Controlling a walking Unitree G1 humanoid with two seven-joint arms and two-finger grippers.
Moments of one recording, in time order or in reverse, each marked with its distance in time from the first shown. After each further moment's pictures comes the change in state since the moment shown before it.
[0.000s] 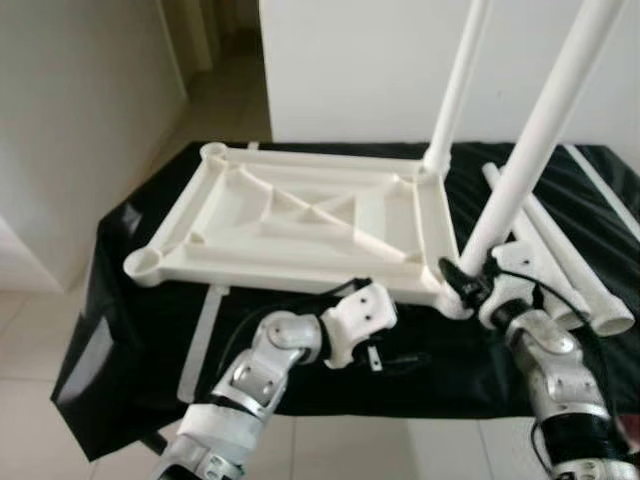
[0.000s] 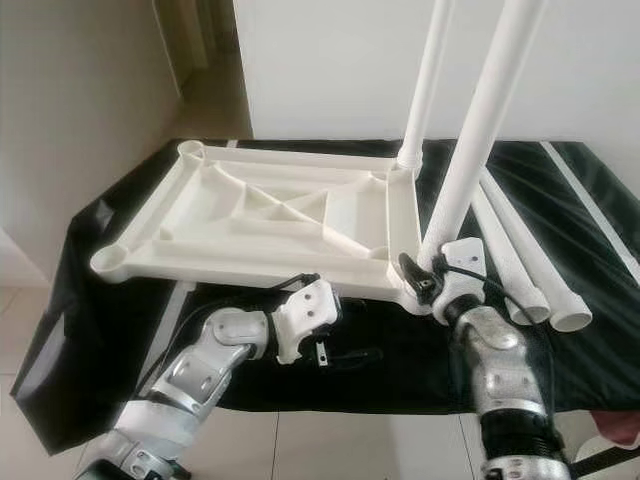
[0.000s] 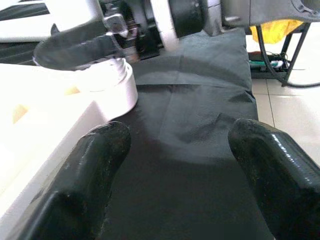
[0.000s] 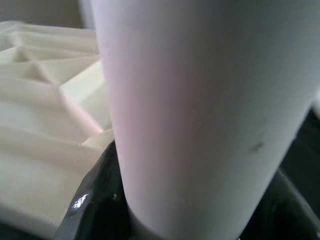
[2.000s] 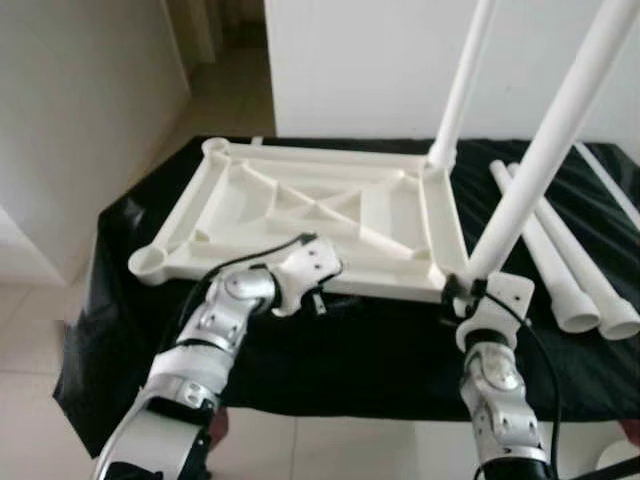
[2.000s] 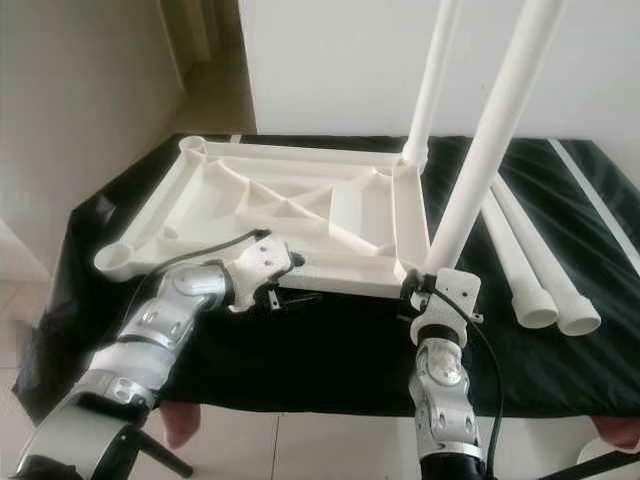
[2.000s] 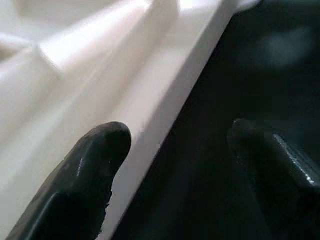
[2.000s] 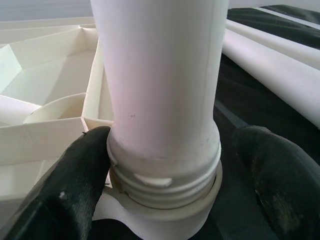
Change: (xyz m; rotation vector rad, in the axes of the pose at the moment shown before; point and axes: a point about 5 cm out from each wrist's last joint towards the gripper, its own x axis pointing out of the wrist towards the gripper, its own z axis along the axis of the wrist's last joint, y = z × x) left arm -0.052 0.078 -0.031 0.000 0.288 0.195; right arm -0.029 0.028 -0.019 0.117 0.016 -0.441
